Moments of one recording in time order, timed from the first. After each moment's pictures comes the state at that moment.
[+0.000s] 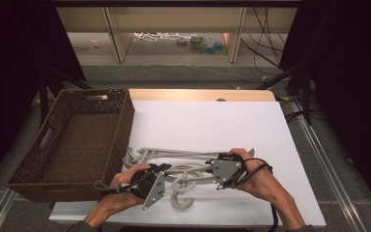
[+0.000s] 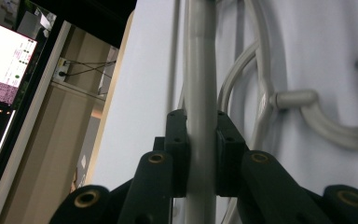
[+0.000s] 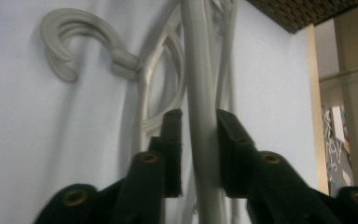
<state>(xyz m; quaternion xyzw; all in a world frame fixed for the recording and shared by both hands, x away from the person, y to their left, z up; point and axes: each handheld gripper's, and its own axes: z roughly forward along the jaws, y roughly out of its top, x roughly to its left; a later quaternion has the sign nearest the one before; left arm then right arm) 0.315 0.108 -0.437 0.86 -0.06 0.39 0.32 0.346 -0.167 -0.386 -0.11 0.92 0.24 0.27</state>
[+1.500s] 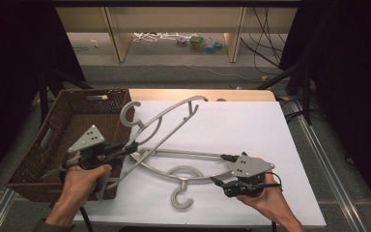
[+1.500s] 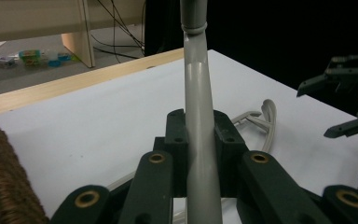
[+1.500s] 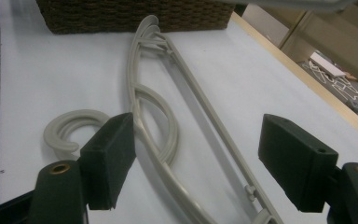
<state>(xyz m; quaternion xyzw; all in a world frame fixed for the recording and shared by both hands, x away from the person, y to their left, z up) 0.333 0.212 -0.353 0.74 0.35 0.17 0.55 0.318 -0.200 -0.405 0.16 0.85 0.44 0.23</state>
